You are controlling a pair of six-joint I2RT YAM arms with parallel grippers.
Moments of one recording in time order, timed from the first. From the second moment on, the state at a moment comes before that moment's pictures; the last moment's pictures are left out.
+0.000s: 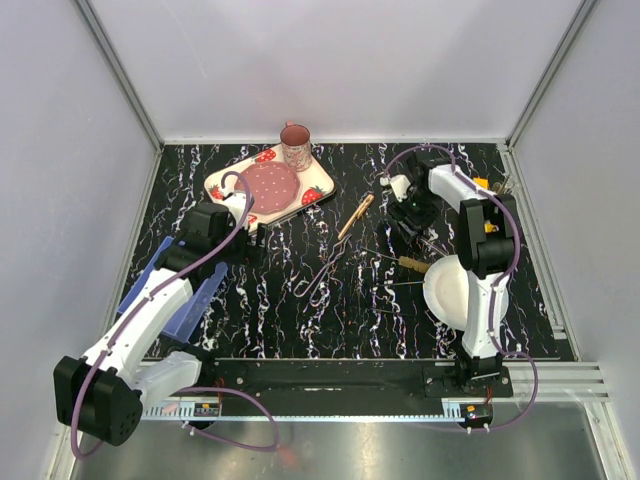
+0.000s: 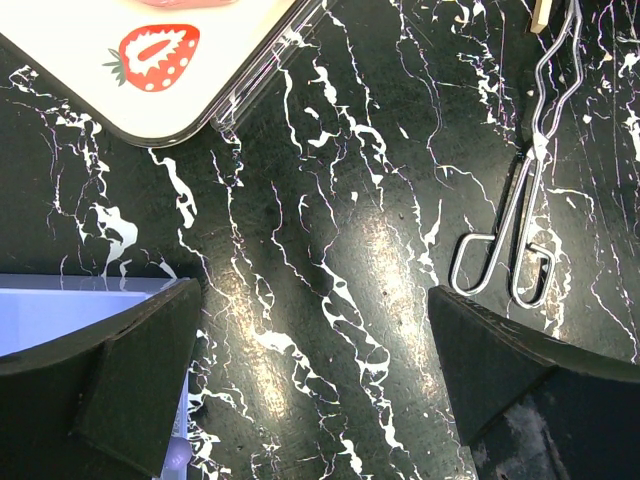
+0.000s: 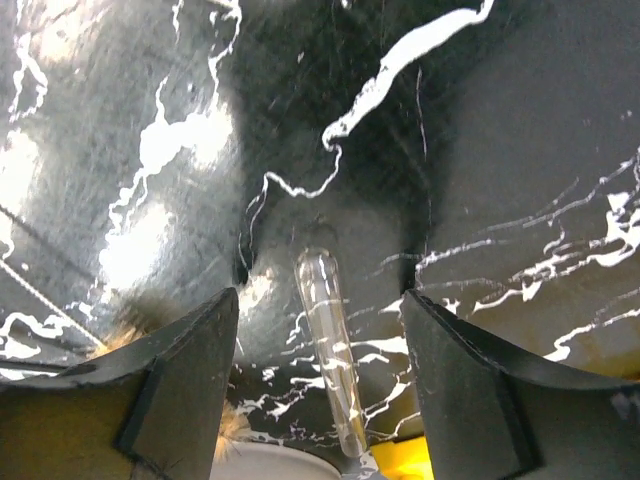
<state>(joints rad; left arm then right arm) -0.33 1.03 0.82 -0.52 0.05 -0.05 0.18 2.15 1.66 -0.94 -0.11 -0.51</state>
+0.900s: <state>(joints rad) -0.33 1.03 0.82 -0.52 0.05 -0.05 0.21 2.20 1.78 -0.98 -0.08 -0.57</state>
